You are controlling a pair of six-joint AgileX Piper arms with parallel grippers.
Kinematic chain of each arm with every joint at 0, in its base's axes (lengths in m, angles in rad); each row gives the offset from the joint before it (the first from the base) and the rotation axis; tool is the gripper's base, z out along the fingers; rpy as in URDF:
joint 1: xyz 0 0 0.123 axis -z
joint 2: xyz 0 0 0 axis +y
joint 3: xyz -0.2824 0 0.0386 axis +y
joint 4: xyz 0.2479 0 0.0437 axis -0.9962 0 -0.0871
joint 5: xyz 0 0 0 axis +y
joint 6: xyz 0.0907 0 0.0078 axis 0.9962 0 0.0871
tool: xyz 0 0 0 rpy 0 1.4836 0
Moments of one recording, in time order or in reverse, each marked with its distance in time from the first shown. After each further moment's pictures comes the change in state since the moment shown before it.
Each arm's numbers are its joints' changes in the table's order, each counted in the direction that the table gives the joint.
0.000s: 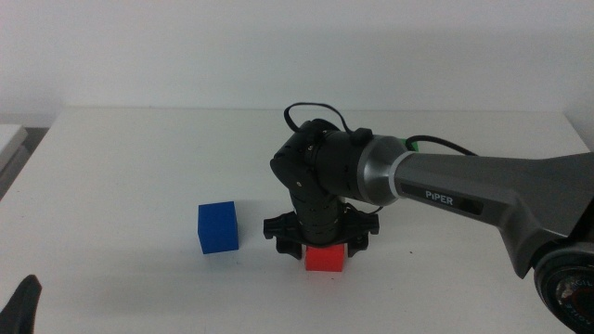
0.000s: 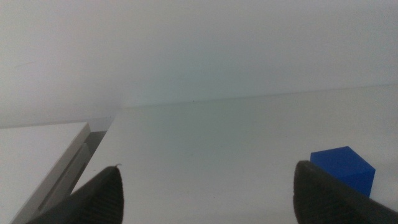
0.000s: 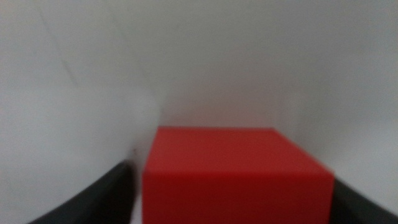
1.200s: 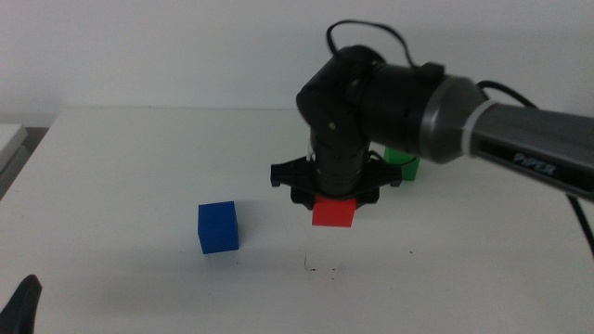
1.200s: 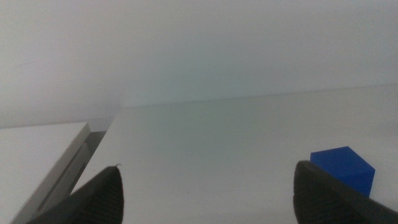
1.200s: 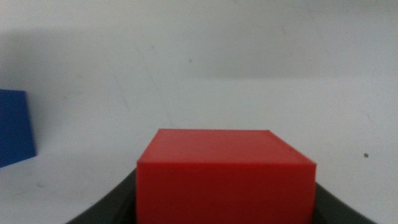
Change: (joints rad) left arm 0.000 0.000 0.000 0.000 0.000 0.000; right arm 0.017 -0.200 0.001 0.030 0.040 -0.027
